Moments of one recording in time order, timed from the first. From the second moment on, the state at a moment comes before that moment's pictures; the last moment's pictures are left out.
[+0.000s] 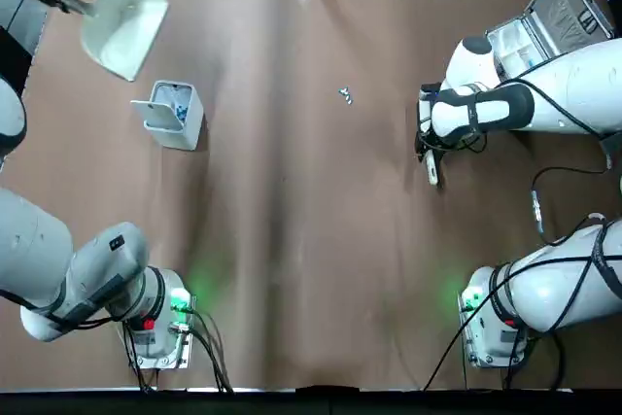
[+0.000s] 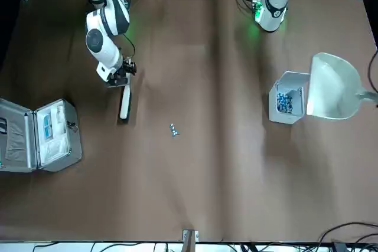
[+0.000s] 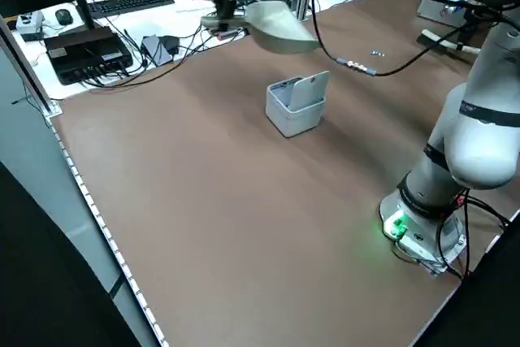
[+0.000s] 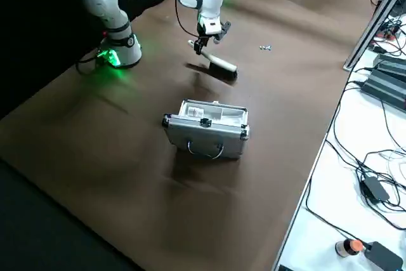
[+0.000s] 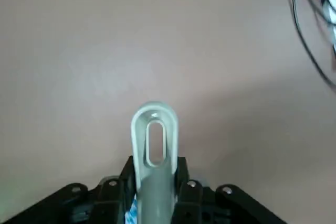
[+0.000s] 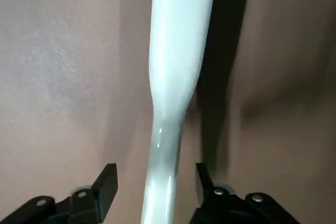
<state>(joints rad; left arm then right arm) 0.56 0.14 -0.28 -1.67 0.12 1.86 -1.00 0.41 -0.01 0.00 -2.64 0.18 2.46 0.19</state>
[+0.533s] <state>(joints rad) 0.54 0.14 -0.57 -1.86 0.15 1.94 -1.41 0.41 -0.01 0.00 -2.65 0.18 2.46 0.19</state>
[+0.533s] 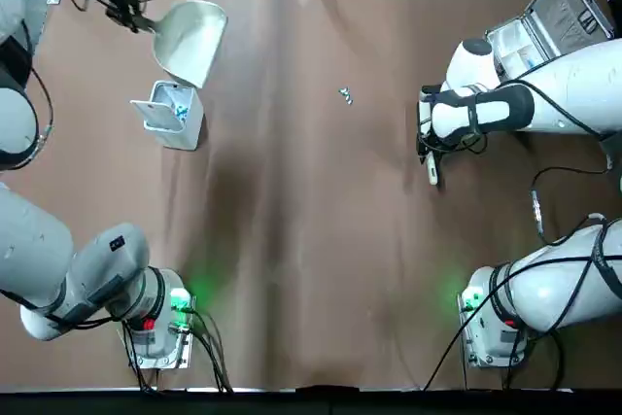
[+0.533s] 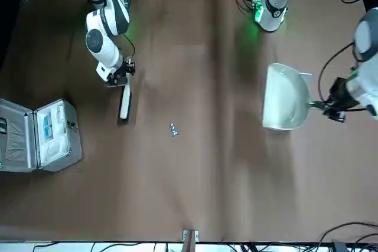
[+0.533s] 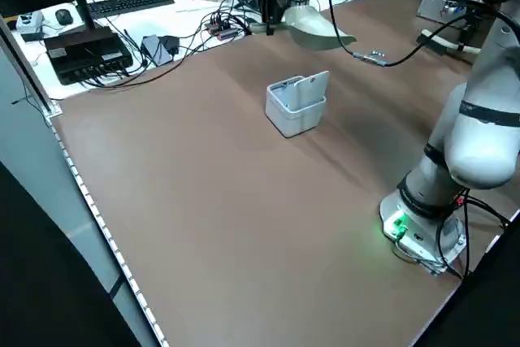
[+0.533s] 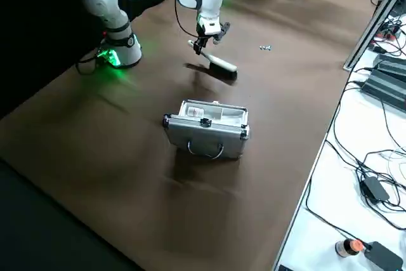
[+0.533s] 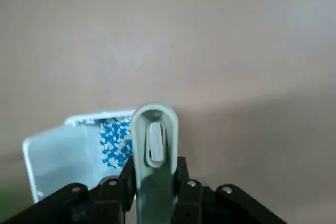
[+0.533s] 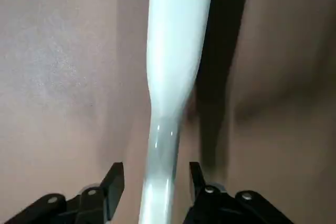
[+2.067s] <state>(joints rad) 0.12 0.44 -0.64 -1.93 0.63 2.10 -2.39 0.41 0.00 0.00 -2.66 0.18 2.46 0.19</state>
